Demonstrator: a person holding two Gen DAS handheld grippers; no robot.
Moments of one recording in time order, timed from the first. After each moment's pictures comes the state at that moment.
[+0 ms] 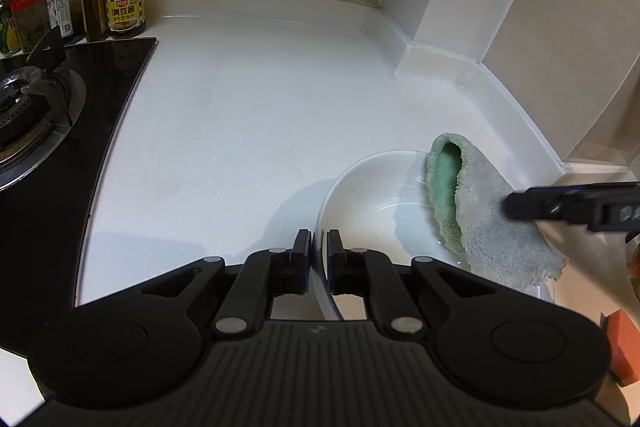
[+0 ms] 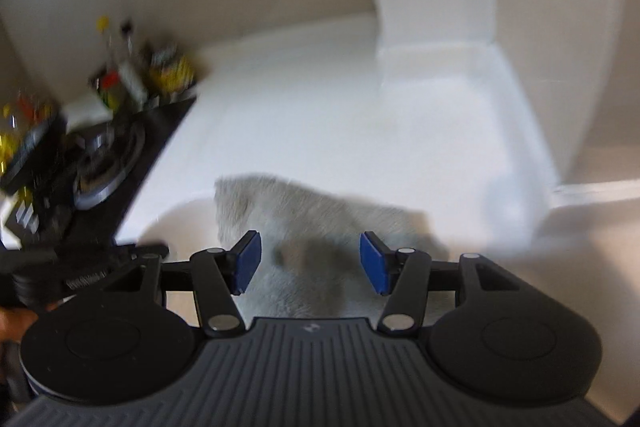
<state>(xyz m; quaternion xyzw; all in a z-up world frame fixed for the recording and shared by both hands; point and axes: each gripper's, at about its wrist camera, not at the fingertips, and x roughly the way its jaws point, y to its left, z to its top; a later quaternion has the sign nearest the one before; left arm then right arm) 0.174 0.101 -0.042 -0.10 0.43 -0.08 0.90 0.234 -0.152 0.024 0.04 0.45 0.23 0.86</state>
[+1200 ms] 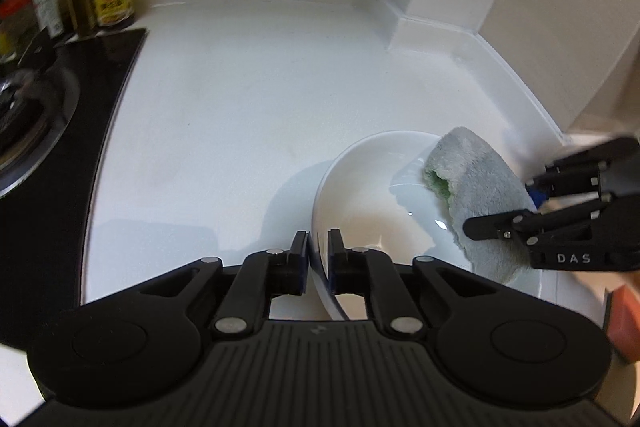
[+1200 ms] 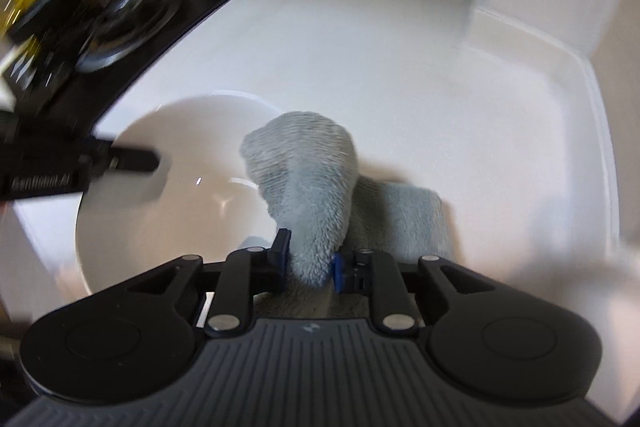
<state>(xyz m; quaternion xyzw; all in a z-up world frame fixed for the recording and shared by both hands) 0.183 0.089 -0.040 -0.04 0.45 -0.10 0.88 0.237 -0.100 0.001 -0.17 0.49 0.32 0.80</state>
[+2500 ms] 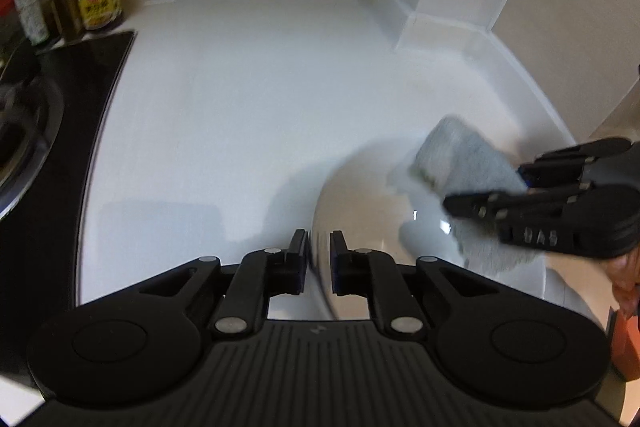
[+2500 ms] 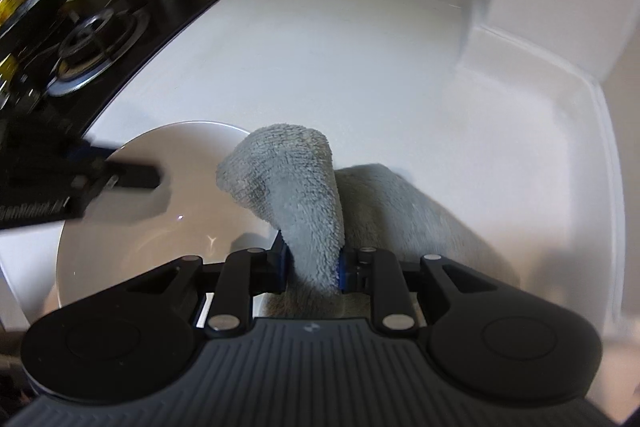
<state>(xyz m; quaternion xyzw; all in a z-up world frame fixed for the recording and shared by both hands) 0.202 0.083 -0.046 -0.08 0.49 -0.07 0.87 0.281 -0.098 -0.008 -0.10 0.49 0.26 0.83</state>
